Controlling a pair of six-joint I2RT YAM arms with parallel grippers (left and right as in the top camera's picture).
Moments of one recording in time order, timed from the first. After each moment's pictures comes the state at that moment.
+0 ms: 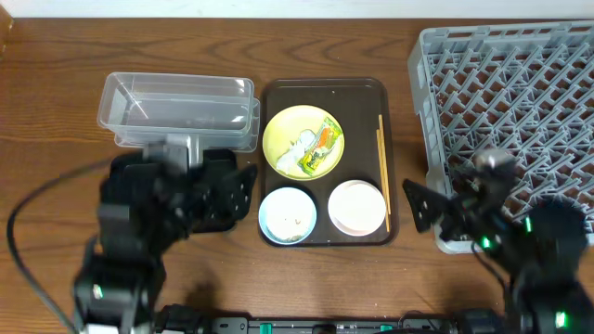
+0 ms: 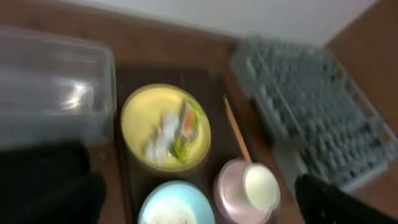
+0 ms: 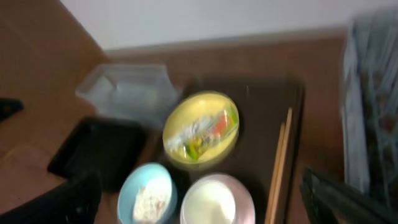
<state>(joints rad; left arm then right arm) -0.12 0.77 0.94 -0.71 0.43 -0.30 0.10 0.65 0.82 -0.62 -0.47 0.25</state>
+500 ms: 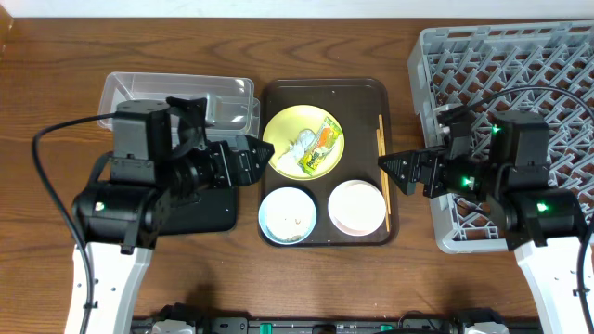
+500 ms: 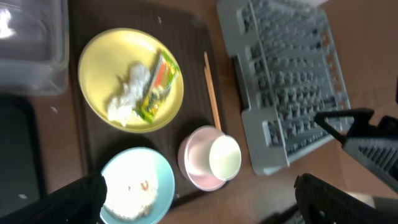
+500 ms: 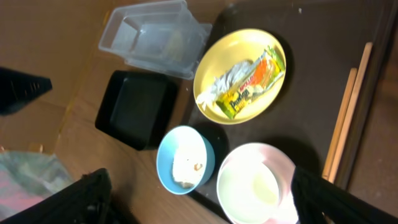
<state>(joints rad) -0.13 1.10 1.21 -0.94 0.57 -0.36 0.10 1.10 1.03 -0.75 -0.69 0.23</state>
